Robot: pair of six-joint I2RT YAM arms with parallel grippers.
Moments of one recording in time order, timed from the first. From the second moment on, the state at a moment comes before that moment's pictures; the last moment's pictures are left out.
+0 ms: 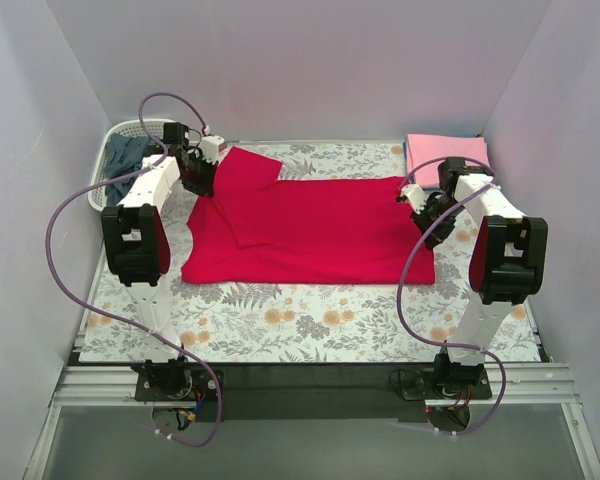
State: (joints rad) left arm -0.01 2.10 1.79 -0.77 0.35 0.46; right arm -0.02 1.86 1.41 -1.06 -0.27 -0.92
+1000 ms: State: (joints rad) left arm 0.04 2.10 1.82 -0.77 0.35 0.47; right arm -0.02 1.97 1.56 -1.06 -0.26 -0.92
